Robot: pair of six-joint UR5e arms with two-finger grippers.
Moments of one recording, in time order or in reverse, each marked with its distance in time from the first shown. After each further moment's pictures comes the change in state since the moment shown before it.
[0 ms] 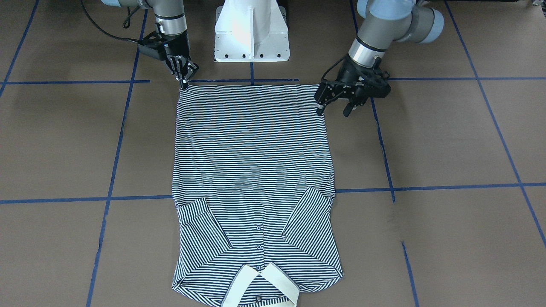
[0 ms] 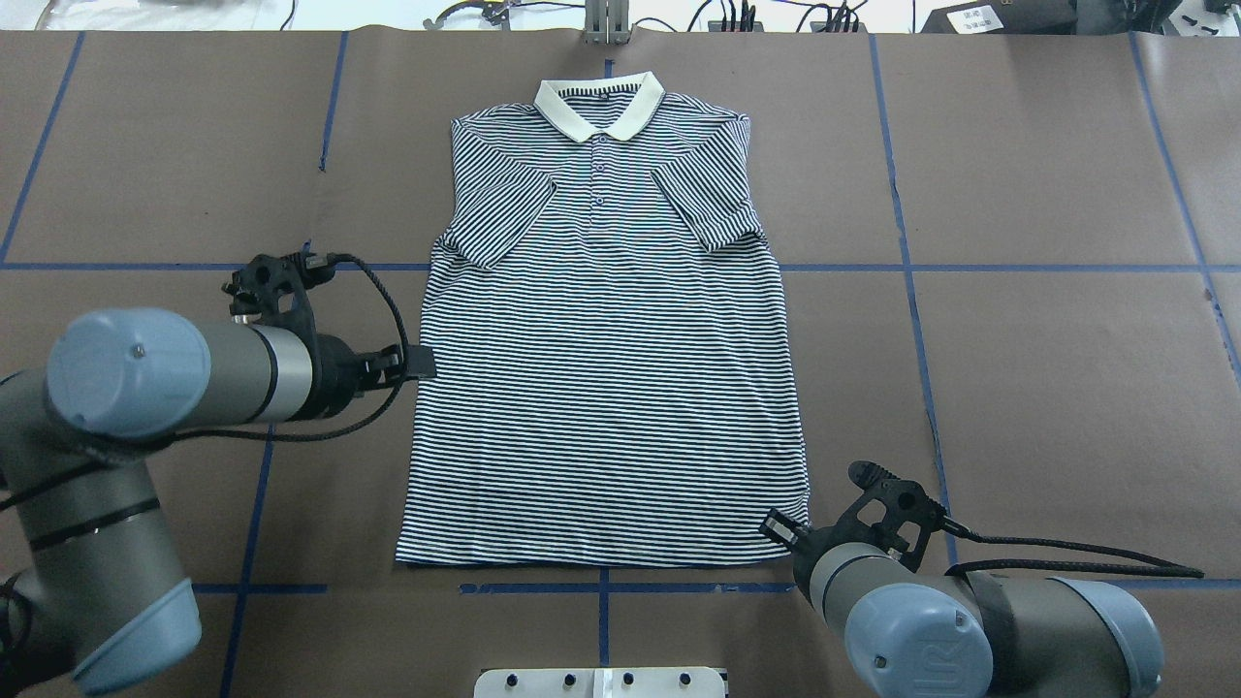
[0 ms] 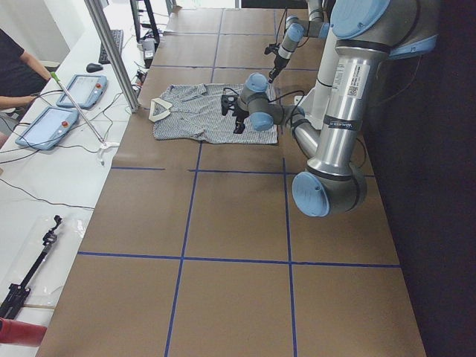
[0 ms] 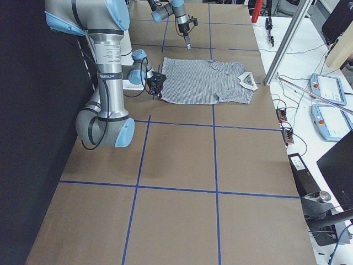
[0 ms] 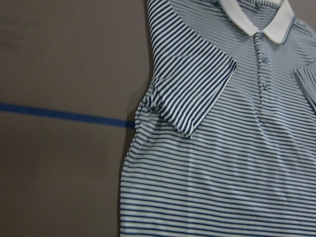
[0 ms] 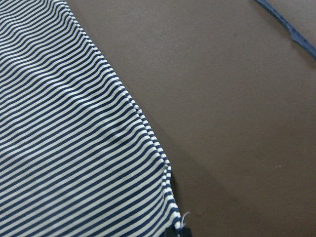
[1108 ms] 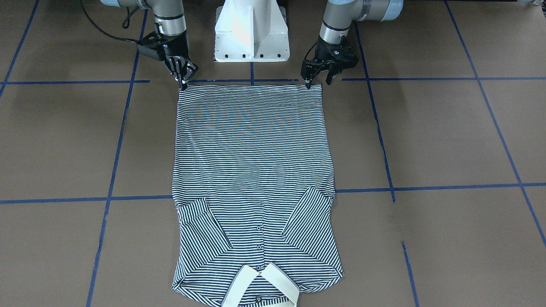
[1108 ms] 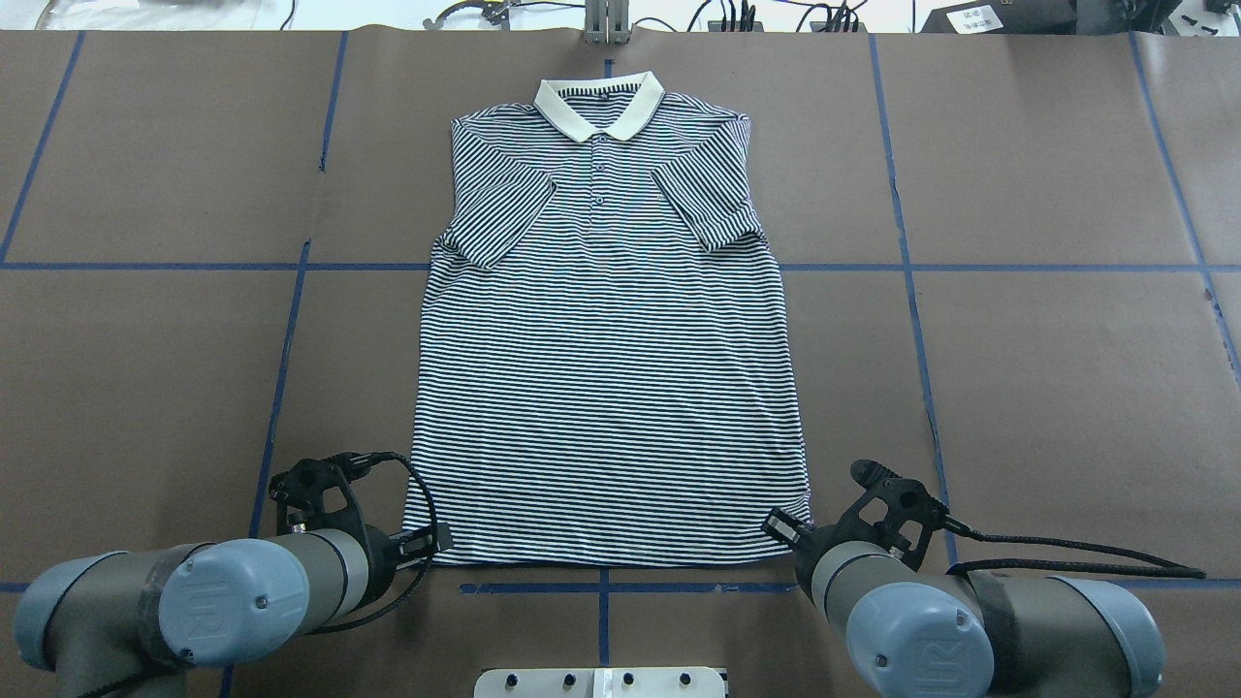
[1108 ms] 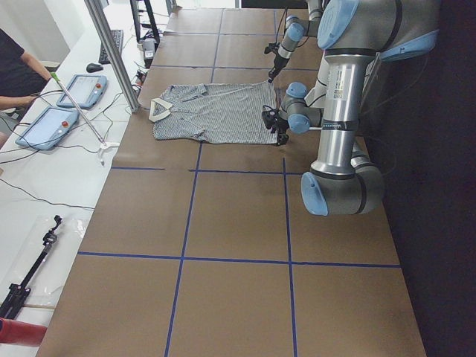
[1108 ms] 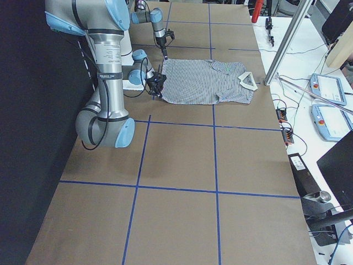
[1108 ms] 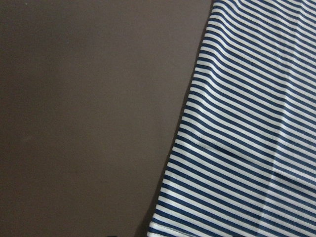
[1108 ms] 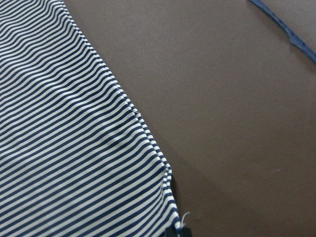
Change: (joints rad) left arm 0.283 0.041 0.011 0.106 0.175 -0.236; right arm 0.001 -0.004 -0.004 0.000 -0.003 0.000
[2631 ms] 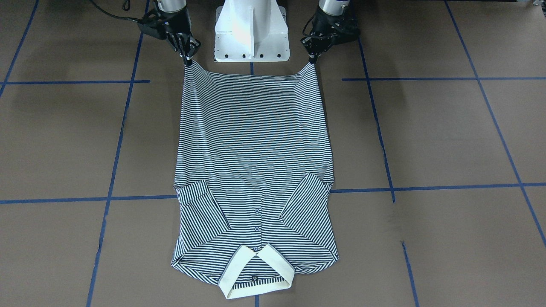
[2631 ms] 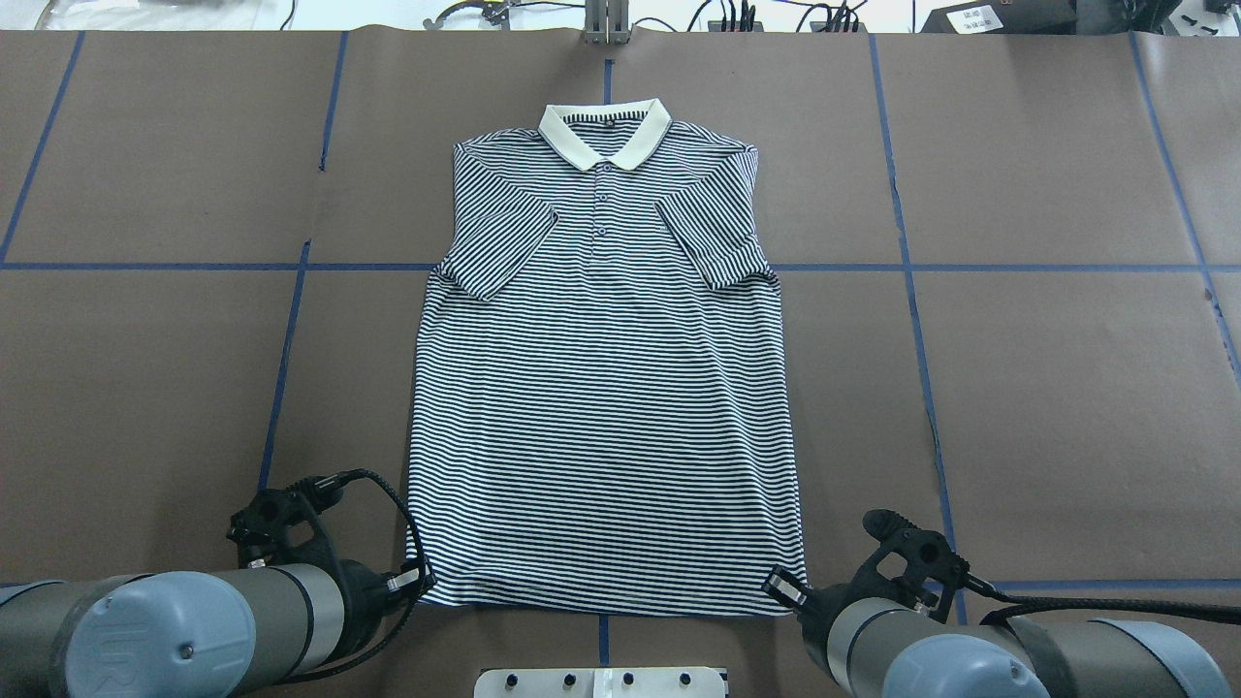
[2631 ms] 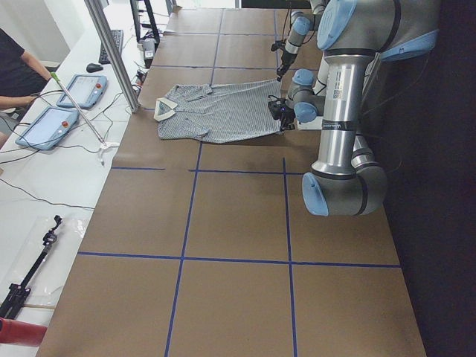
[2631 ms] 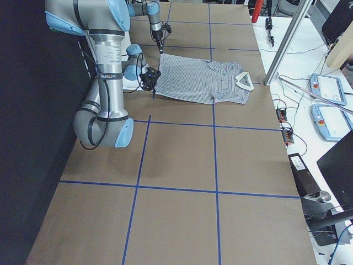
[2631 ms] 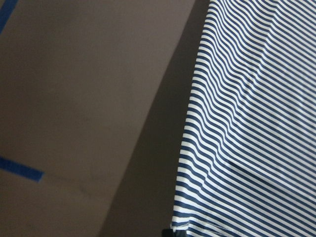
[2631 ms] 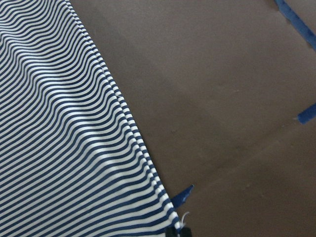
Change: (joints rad) left arm 0.050 0.019 -0.211 0.116 -0.041 -0.207; right arm -0.078 -0.039 0.157 -0.051 0.096 0.095
